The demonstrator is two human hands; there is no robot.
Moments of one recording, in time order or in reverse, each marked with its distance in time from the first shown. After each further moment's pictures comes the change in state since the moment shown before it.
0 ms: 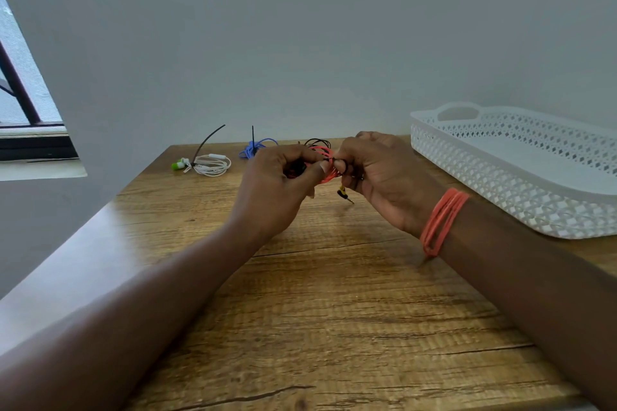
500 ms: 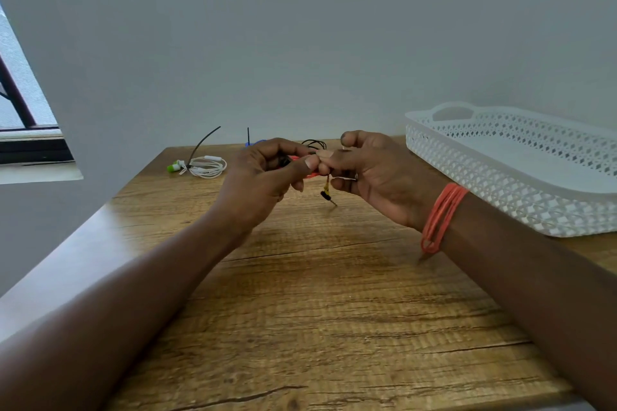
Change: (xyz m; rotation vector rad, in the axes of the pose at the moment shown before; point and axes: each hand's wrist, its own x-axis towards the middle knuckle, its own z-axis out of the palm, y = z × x) left_hand 0.000 0.002 -0.011 -0.333 -0.066 -0.171; right_hand -0.002 -0.006 -0.009 -0.007 -0.151 0.070
